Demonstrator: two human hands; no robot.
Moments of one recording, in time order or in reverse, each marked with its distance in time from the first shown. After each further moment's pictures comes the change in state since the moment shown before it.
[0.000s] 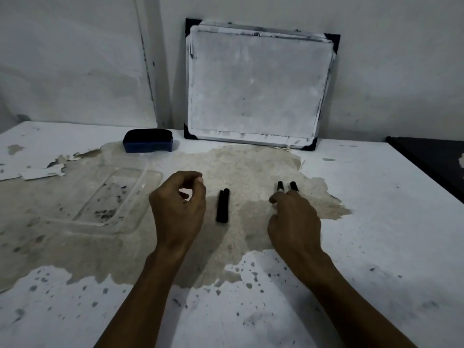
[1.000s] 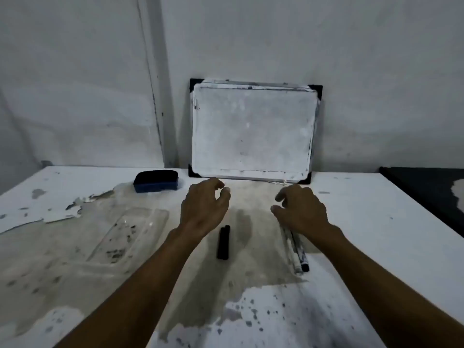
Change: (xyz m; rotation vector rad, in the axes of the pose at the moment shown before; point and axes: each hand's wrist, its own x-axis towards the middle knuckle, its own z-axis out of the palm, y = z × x) left_hand 0.067 0.026 0.036 0.336 -0.400 -0.058; right_hand 0.087 0.004 -0.048 0.098 -0.209 0.047
